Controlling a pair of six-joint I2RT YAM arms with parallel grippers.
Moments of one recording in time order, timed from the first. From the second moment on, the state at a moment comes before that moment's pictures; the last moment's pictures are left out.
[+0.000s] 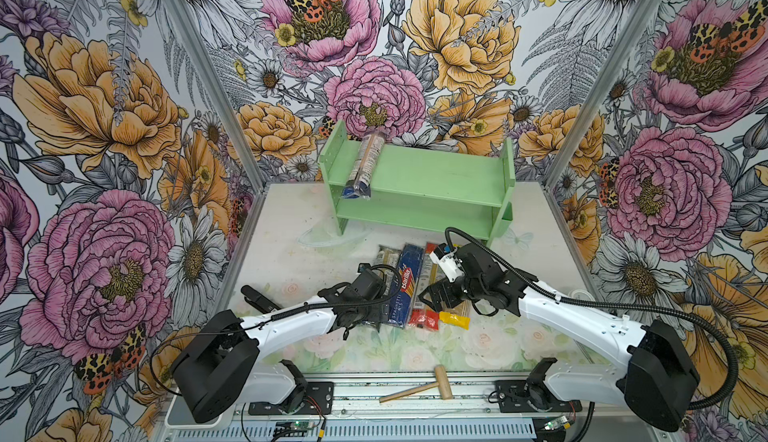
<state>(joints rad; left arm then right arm) -0.79 1.32 0.61 -0.37 -0.16 -0.66 0.68 1.24 0.80 -0.45 -0.29 0.26</state>
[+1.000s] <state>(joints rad) -0.79 1.32 0.64 -0.40 -0.18 -0.66 0.66 1.23 0.79 -0.45 -0.30 0.25</state>
